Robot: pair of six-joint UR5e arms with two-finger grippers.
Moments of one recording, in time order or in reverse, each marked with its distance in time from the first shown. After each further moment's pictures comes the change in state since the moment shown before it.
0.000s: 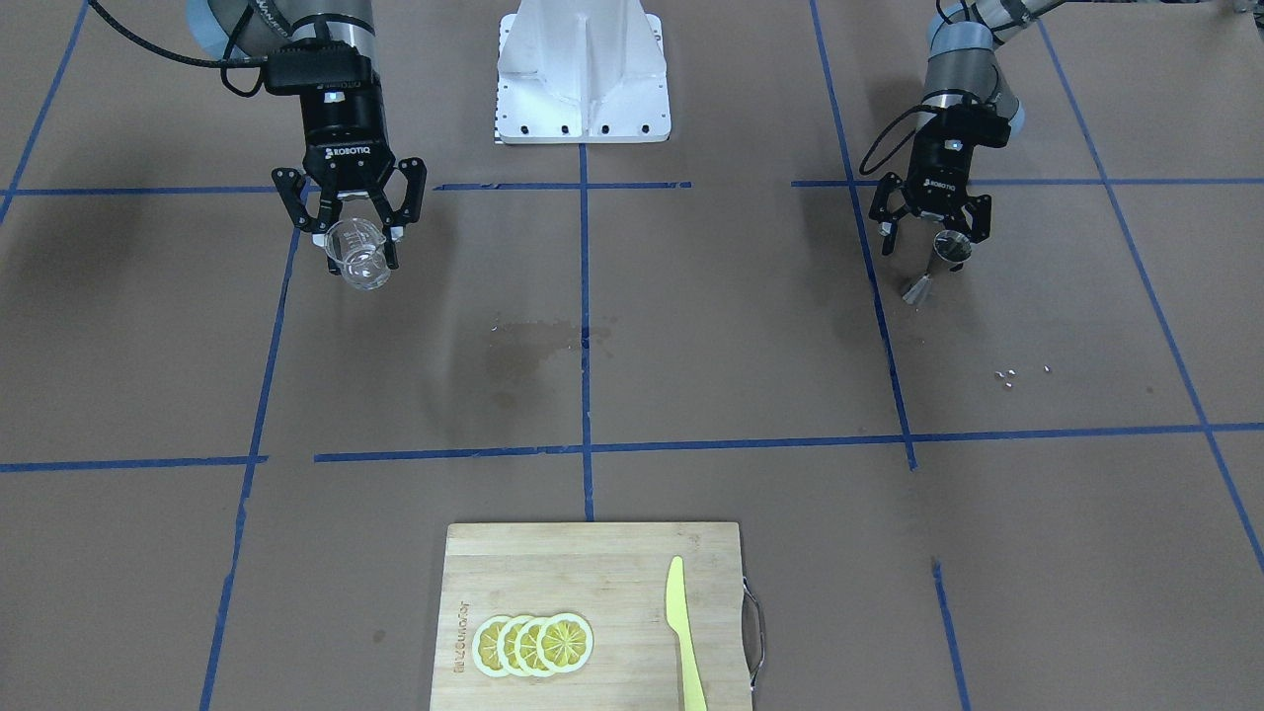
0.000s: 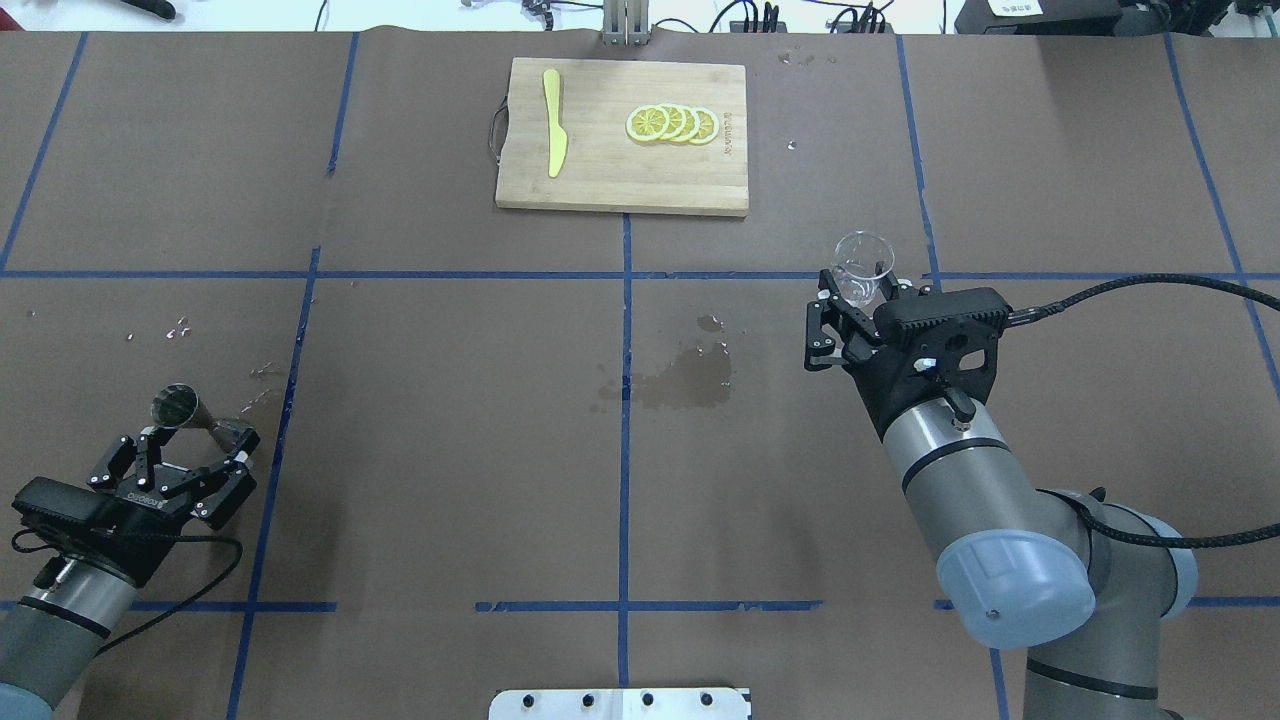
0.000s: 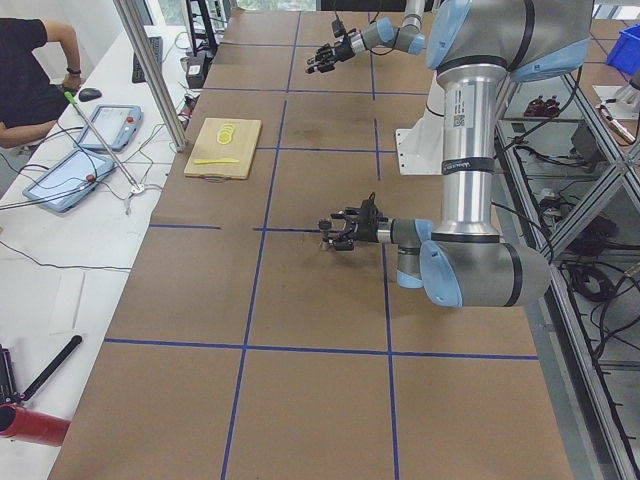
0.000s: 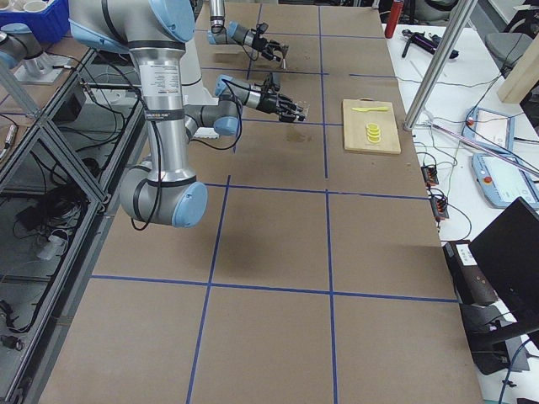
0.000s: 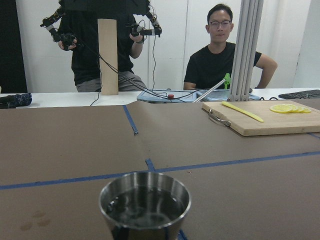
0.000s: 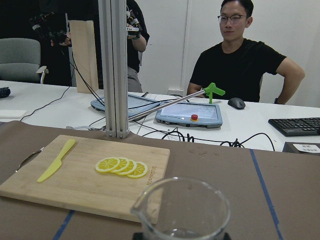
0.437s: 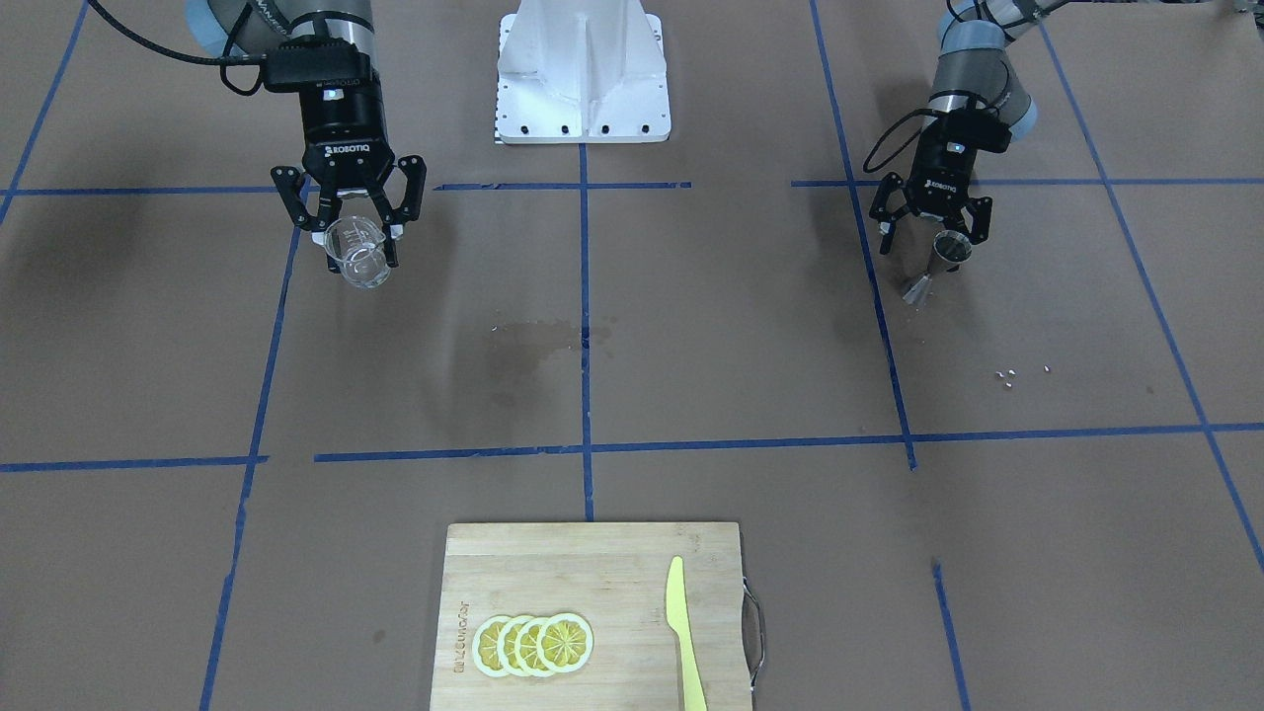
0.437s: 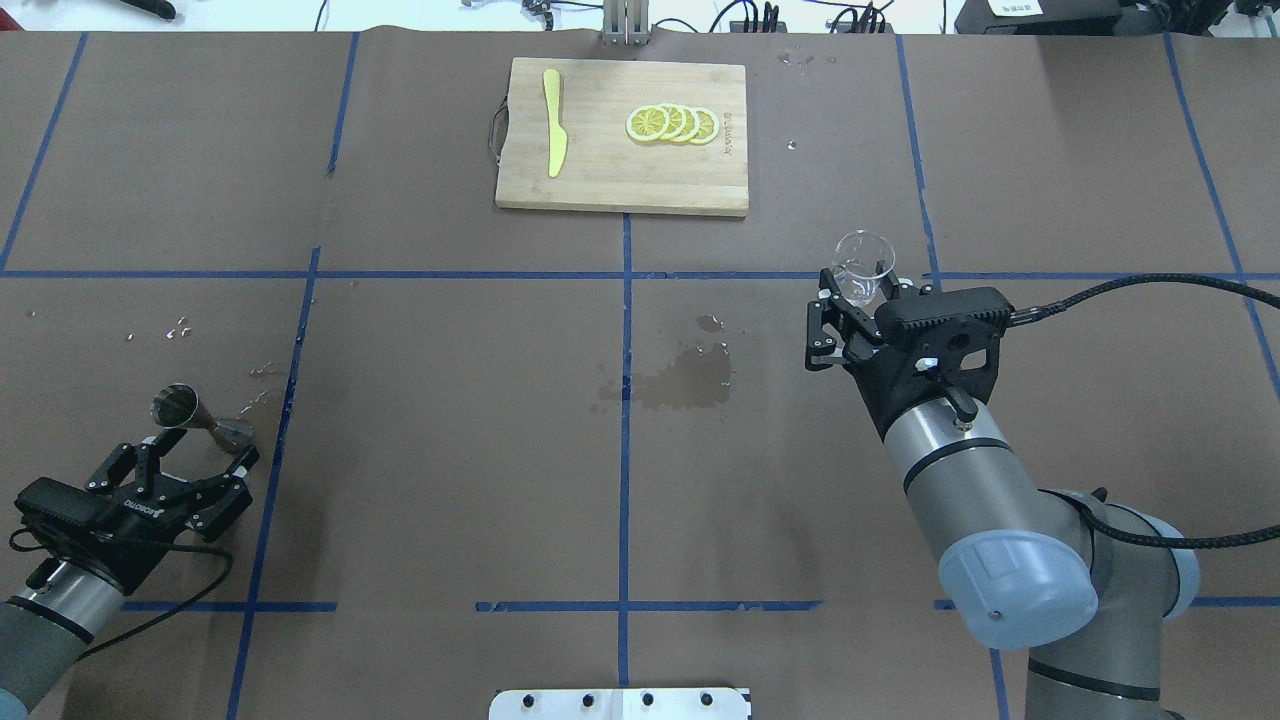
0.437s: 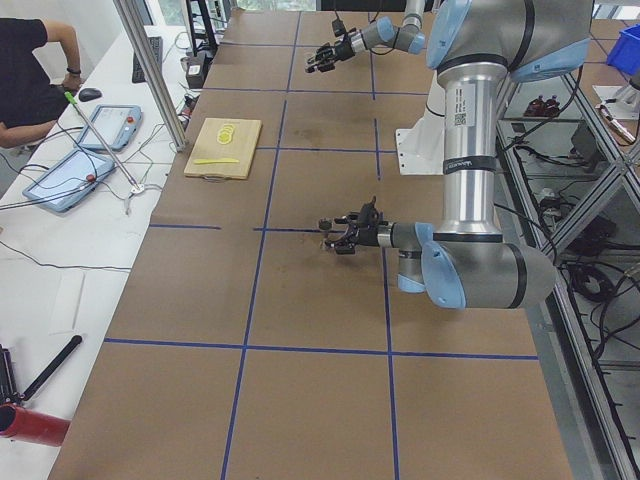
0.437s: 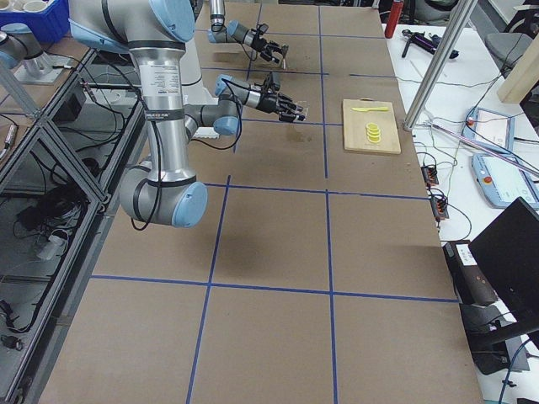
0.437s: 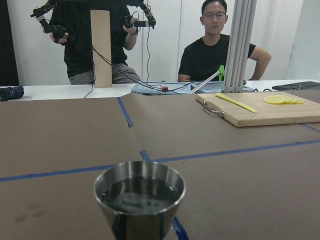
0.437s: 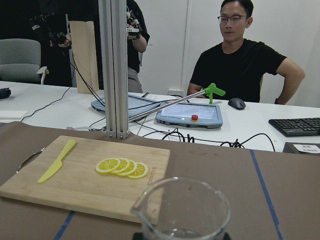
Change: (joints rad) left arm -0.001 0.040 -0.002 0.018 -0.094 0.000; right arm 0.000 -0.001 0.004 0.000 0.000 0.000
